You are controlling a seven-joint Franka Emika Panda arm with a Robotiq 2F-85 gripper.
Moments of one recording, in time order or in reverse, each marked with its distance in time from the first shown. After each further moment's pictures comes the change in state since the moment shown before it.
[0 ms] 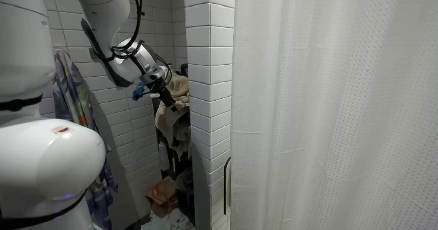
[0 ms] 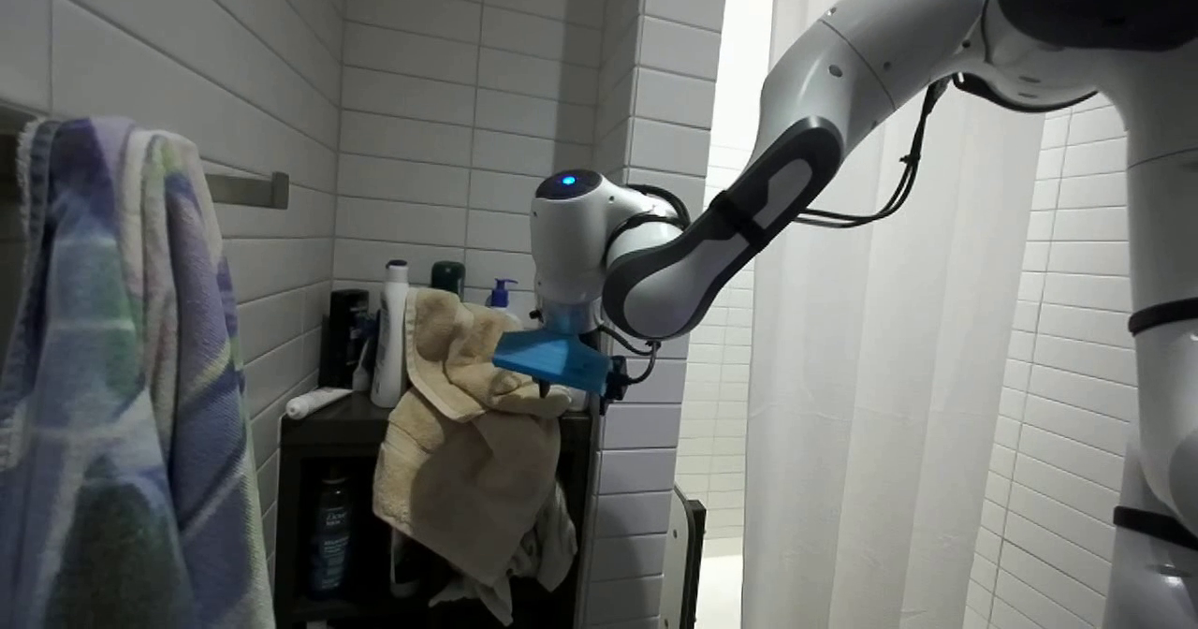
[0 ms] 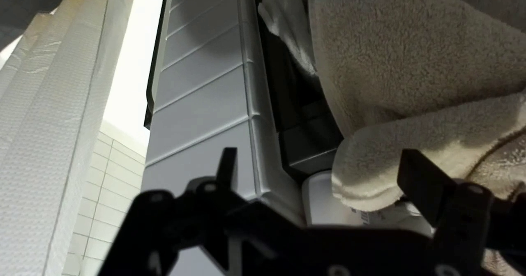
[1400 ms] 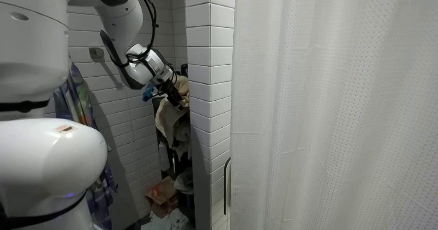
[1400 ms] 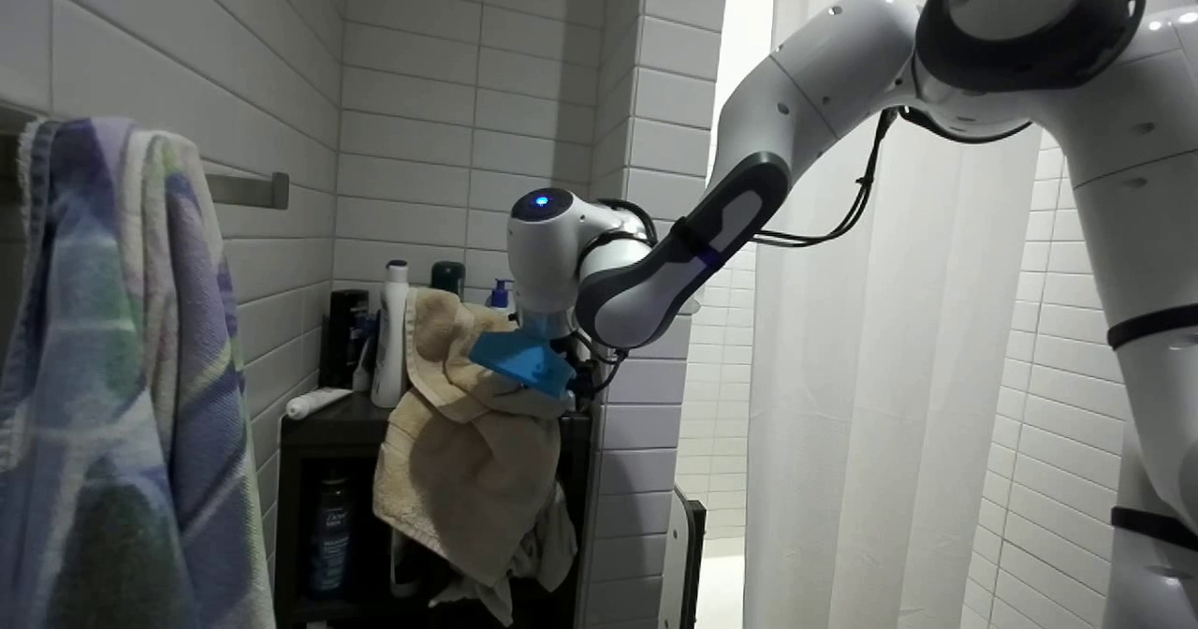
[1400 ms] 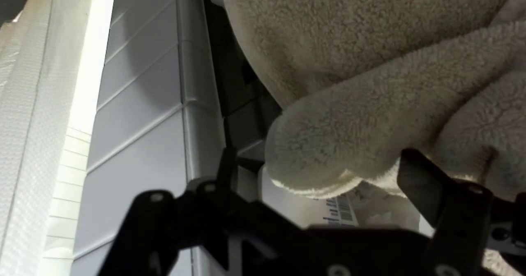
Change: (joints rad) arm 0.038 0.150 -0.065 0.170 -0.104 0.000 0.162
